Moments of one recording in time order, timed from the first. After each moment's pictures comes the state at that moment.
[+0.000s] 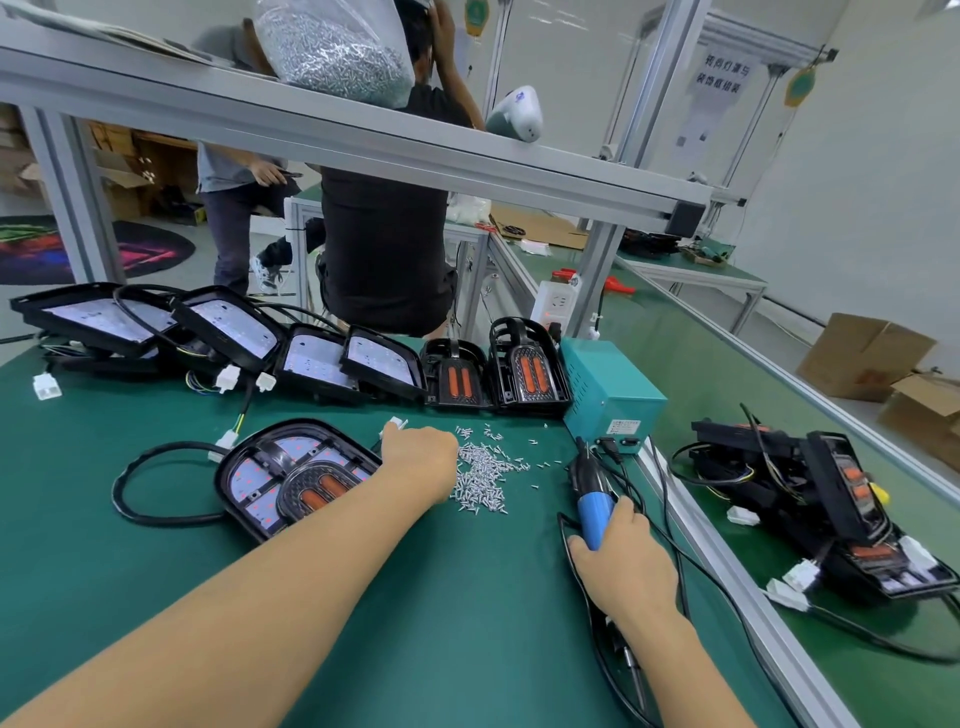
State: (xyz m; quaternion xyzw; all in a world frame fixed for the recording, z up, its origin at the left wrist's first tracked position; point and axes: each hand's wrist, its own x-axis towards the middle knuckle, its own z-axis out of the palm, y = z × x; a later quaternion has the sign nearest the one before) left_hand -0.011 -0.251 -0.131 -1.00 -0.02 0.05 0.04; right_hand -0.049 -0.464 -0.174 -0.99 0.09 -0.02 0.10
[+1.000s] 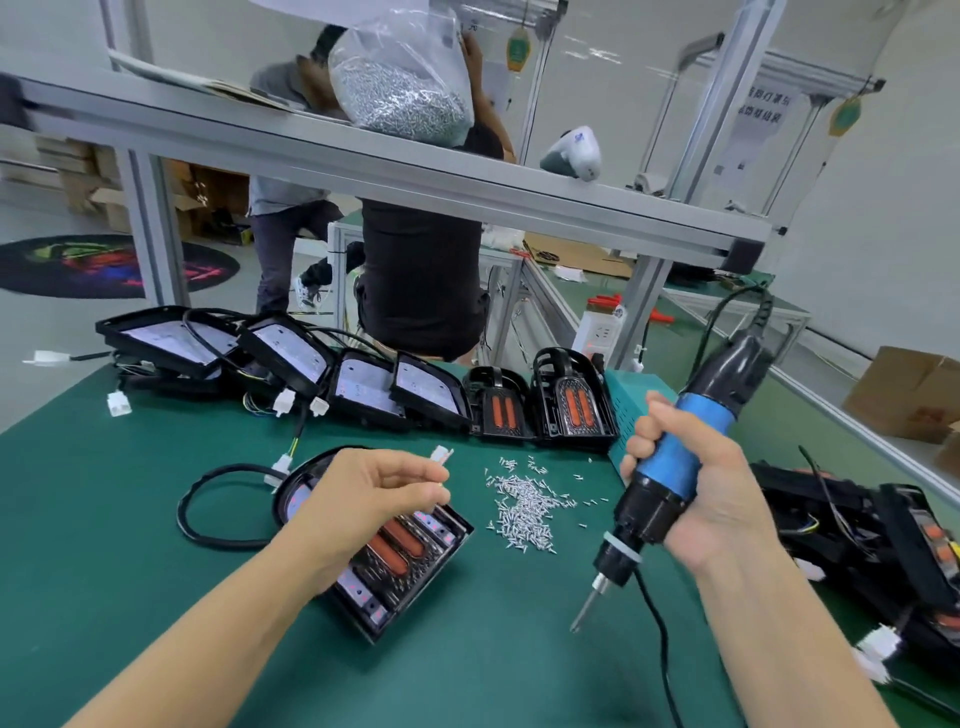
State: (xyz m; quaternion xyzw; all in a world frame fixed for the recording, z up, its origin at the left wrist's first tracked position) left_hand -0.106 -0.167 -0.112 -0.69 -0.04 -0.07 -0.72; right_hand -0.050 -0.414 -0.045 -0.46 -0.06 0.07 0.88
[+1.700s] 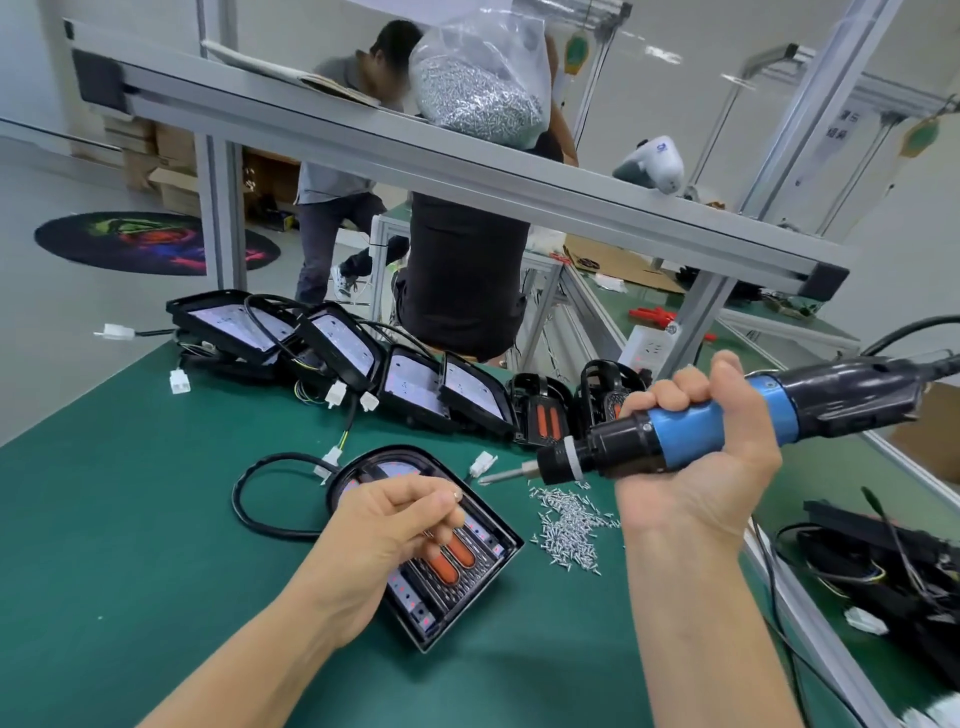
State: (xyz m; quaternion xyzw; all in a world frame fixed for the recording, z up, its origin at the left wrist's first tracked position) left_hand -0.136 -0.156 -0.128 -0.53 -0.05 -0.08 -0.84; right_hand -0.069 -0.321 -0.024 -0.25 -0.15 -0.07 0.95
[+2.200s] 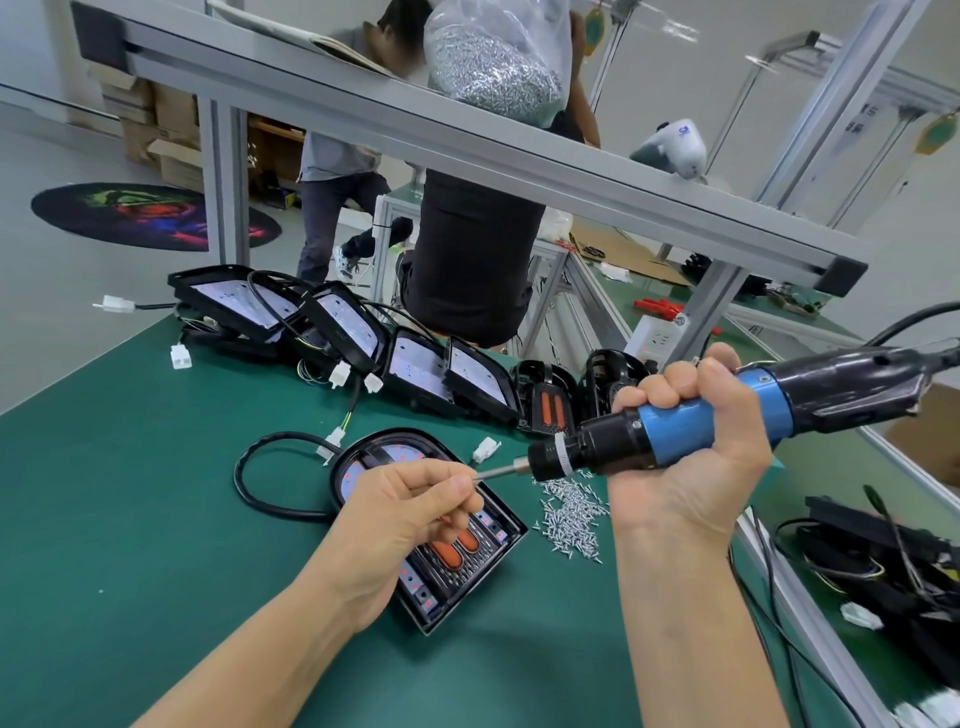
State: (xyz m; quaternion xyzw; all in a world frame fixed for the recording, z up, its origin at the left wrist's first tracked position) left_hand -0.136 -0.165 -0.125 -0.53 -0.04 -0.09 -0.84; right_hand -0.075 -0.310 -0.029 -0.27 -0.16 -0.06 0.95
